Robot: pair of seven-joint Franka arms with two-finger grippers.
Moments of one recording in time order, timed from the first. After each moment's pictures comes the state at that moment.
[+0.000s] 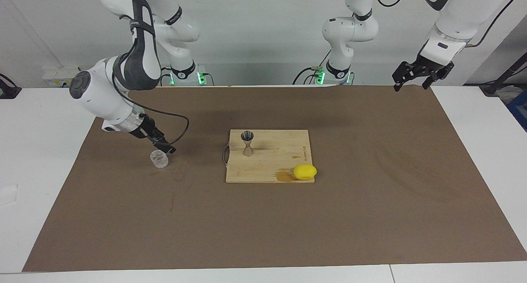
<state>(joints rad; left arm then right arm) -0.04 -0.11 0.04 -1.68 0.02 1.51 0.03 -0.05 0.12 0.09 -1.94 0.18 1.96 0.61</state>
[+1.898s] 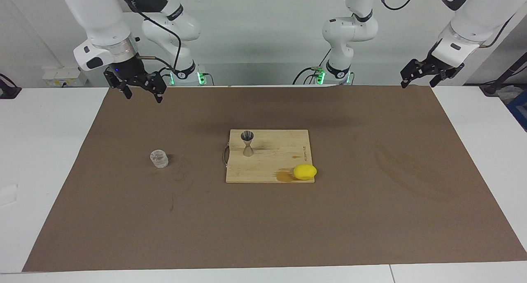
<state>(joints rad) -0.01 -0.02 0.03 -1.55 0.01 1.39 0.06 0.01 -0.02 0.06 -1.62 0.00 1.58 0.26</state>
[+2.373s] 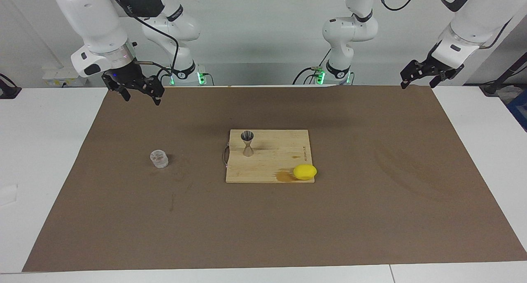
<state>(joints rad) -0.01 -0.02 0.03 -1.55 0.01 1.39 0.06 0.01 -0.01 0.06 -1.62 0.00 1.54 0.26</state>
